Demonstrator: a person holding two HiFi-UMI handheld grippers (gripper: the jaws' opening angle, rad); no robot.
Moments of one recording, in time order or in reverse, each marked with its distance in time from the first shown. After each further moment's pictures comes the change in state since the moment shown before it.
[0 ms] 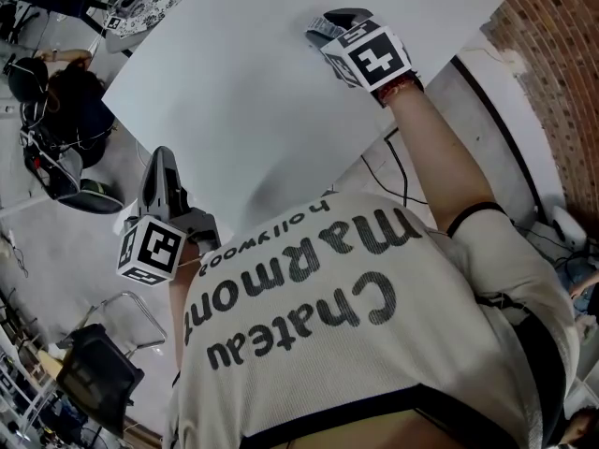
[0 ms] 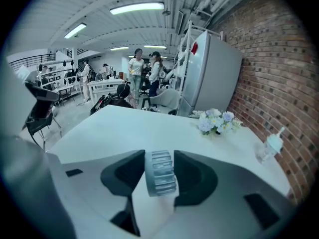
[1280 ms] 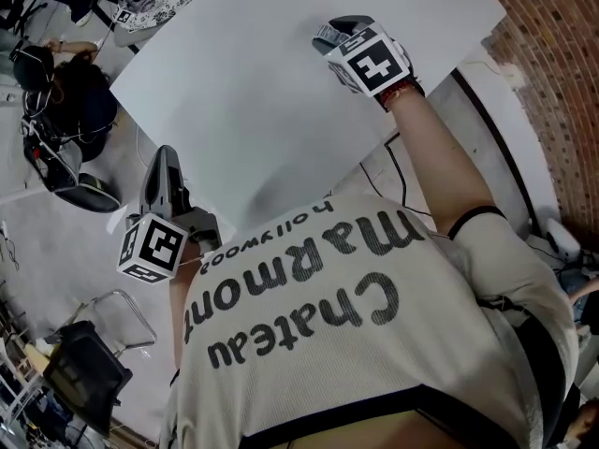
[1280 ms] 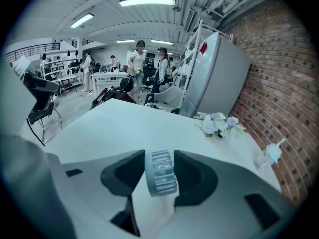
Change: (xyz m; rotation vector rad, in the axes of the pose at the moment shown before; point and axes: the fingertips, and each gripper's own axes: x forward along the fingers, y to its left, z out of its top) left arm -0.017 0.014 0.000 -0.027 -0.029 0.004; right arm 0.005 0.018 0.002 -0.086 0.046 -0.011
